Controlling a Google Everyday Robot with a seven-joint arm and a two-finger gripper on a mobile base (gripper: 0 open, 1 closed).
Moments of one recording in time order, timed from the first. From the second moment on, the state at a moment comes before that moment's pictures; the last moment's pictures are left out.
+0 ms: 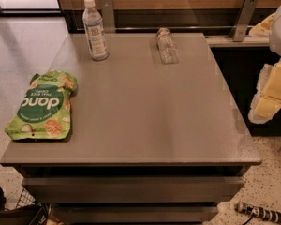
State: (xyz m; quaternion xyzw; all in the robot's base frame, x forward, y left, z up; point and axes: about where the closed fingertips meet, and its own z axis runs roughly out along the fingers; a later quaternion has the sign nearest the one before) arm 0.438 -0.214 0.987 -0.60 0.78 -0.05 0.18
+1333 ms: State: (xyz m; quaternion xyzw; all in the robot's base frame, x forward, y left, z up) arm 0.636 -0.229 0.980 -0.39 0.89 -0.02 0.24
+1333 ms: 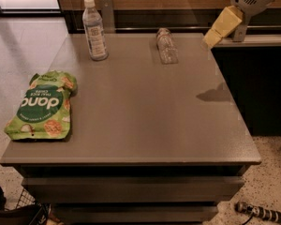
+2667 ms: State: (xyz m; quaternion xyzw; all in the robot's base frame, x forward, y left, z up) arm 0.698 -0.186 1.021 -0.18 0.90 0.05 0.40
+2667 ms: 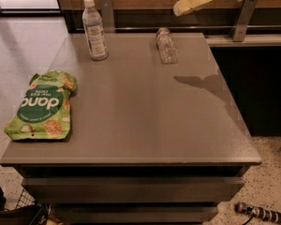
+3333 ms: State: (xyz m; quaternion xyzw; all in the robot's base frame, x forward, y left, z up) arm 0.716 -0.167 1.001 -0.19 0.90 0.05 0.39
